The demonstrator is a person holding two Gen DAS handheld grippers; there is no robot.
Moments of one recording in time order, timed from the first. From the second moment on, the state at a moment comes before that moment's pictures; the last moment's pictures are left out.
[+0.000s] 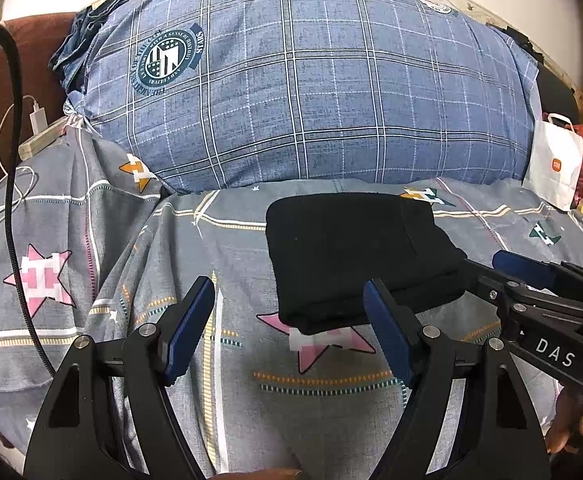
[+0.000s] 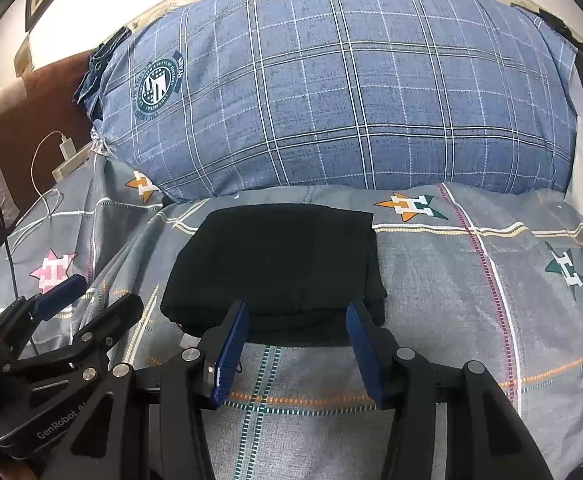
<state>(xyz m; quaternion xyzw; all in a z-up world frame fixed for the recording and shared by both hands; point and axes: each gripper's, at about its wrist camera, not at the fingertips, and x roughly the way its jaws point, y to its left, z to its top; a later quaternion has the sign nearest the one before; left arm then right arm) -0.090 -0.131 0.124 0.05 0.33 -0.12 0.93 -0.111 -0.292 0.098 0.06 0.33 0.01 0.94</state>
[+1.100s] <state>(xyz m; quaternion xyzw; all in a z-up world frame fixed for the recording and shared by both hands) -0.091 -0.132 0.120 0.05 0.34 -0.12 0.93 -0.109 -0.288 0.093 0.06 0.34 0.02 0.94</state>
